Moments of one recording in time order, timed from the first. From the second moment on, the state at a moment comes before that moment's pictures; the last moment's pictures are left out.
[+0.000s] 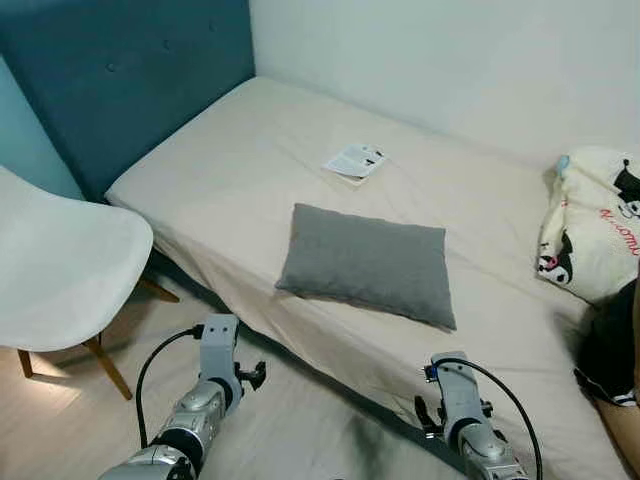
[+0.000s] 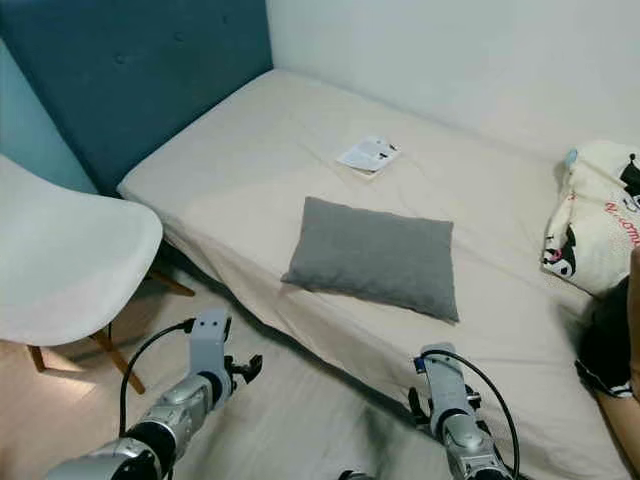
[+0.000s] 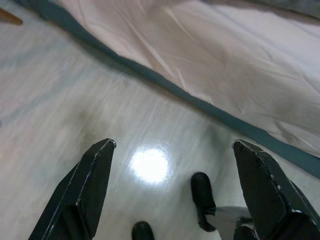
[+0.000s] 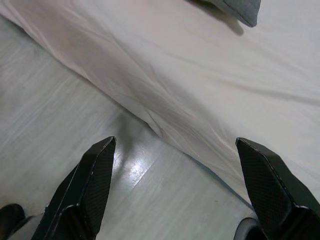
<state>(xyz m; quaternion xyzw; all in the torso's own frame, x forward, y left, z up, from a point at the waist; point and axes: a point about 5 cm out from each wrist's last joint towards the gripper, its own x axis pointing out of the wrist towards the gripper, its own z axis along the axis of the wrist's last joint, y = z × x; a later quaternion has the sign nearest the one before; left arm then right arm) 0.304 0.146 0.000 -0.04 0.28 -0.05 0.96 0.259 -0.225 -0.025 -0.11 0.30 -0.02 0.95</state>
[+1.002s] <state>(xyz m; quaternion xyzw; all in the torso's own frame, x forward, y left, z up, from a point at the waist) 0.309 0.147 0.005 -0.03 0.27 -0.03 0.96 0.260 -0.231 -0.022 -0.15 0.30 0.00 0.94</state>
